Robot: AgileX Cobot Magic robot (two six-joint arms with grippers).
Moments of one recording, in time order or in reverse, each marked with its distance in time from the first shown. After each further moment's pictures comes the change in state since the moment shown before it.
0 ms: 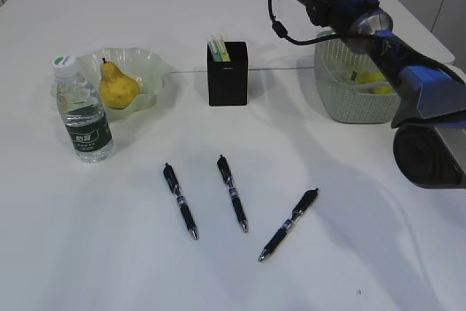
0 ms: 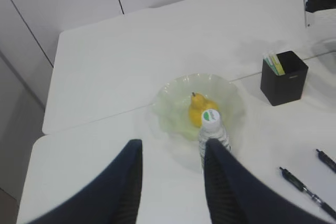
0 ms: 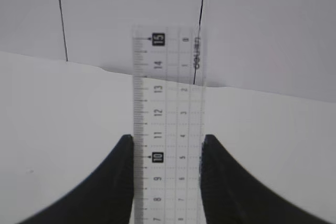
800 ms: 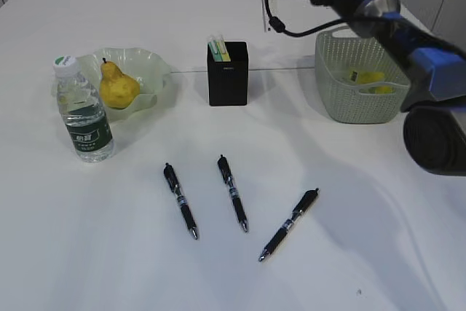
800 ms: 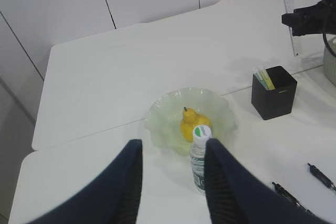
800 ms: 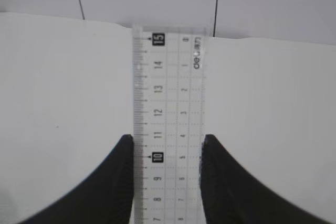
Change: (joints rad) left arm 0.000 0.011 0.005 -0.014 -0.060 0.000; right arm -0.002 -0.065 0.068 0.233 0.162 -0.159
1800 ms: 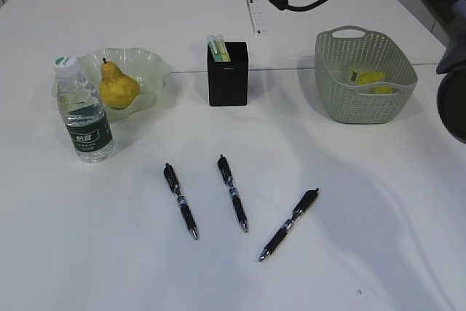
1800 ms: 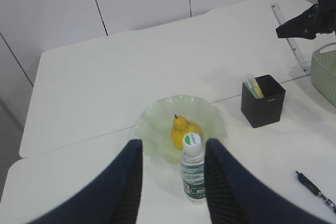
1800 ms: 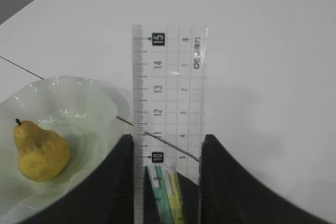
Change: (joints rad) left arm 0.000 0.000 0.000 -0.030 -0.028 -0.002; right arm -0.020 -0.201 0.079 0.443 0.484 -0.325
